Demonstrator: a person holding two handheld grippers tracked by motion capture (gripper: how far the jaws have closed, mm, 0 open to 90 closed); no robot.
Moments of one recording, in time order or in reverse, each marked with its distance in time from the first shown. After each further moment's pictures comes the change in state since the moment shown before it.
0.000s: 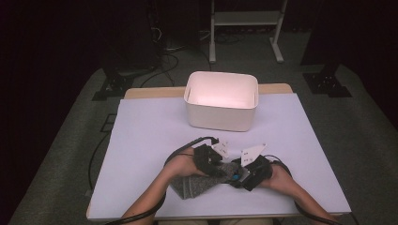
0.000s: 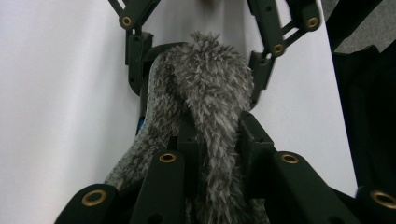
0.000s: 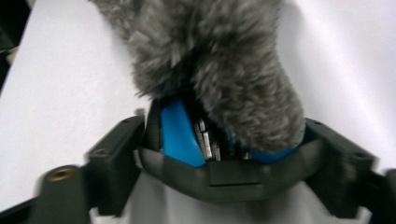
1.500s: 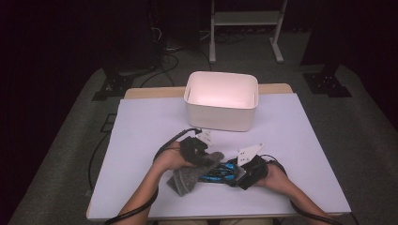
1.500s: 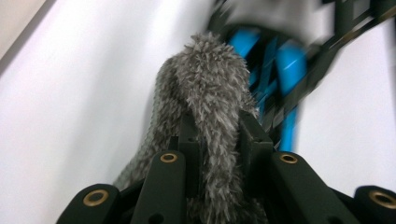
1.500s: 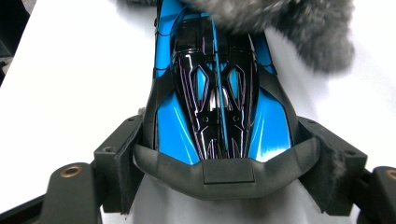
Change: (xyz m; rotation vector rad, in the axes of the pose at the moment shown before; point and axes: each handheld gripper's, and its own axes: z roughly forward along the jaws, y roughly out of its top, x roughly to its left) left arm 0.031 -0.048 -0.023 -0.018 0.106 -0.169; right arm 0.000 0.006 0.010 -0.023 0.009 -0.004
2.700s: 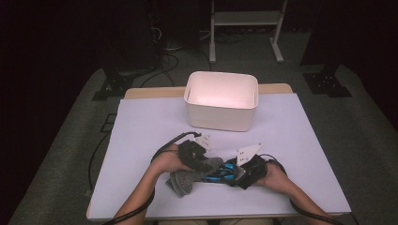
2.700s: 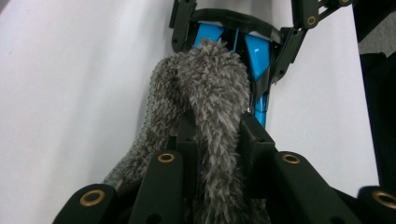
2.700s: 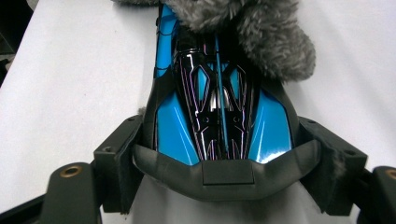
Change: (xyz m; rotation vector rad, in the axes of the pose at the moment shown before) left arm -0.014 0.004 0.001 -0.002 -0.093 0.050; right arm -0.002 0.001 0.001 0.000 0.015 -0.010
